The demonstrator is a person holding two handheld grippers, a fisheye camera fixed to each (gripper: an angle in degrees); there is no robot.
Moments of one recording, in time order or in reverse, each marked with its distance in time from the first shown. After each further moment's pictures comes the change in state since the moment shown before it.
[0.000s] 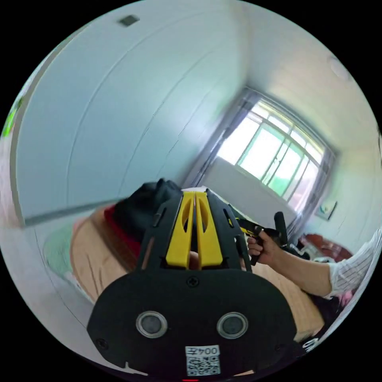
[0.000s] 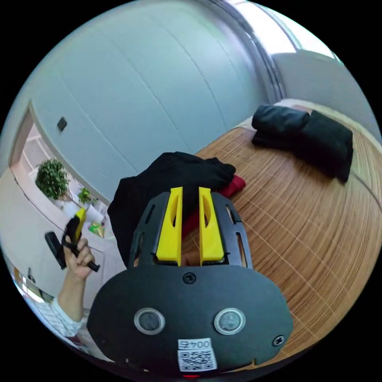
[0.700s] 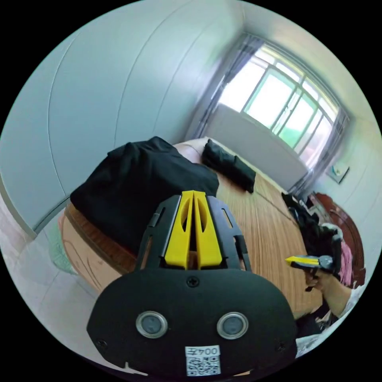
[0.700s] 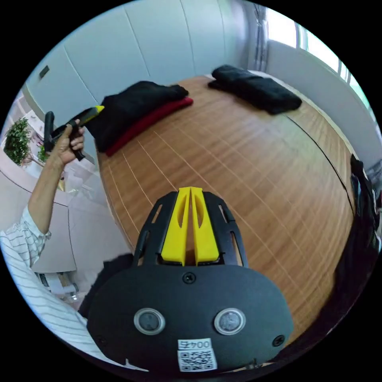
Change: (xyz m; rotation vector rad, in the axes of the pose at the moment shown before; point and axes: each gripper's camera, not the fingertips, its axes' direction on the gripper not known) left arm 0.048 0.104 0.173 -0.430 -0.076 0.112; right arm -0.013 0.214 -0.170 -0.416 0.377 0.046
